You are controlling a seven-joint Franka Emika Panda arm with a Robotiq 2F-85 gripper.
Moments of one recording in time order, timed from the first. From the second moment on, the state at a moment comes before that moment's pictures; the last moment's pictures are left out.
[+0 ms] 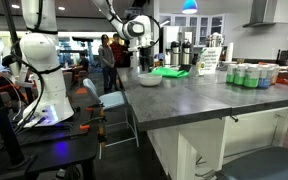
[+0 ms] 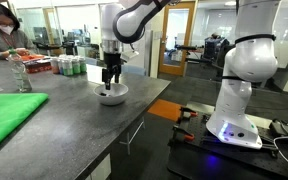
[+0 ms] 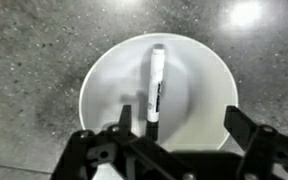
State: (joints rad) arm 0.14 0.11 0.13 -2.22 -0.03 2.39 0.09
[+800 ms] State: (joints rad) arm 0.11 0.25 0.13 -2.16 -0.01 2.39 0.04
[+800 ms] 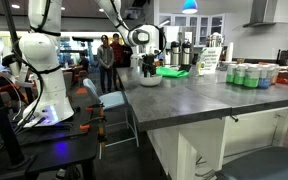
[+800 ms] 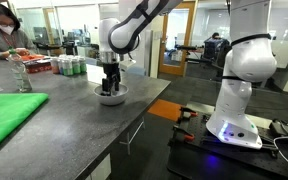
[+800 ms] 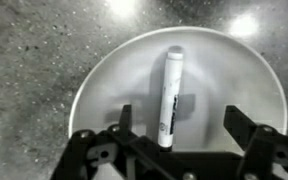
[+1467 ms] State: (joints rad) arm 0.11 0.30 0.13 -2.11 0.00 2.43 0.03
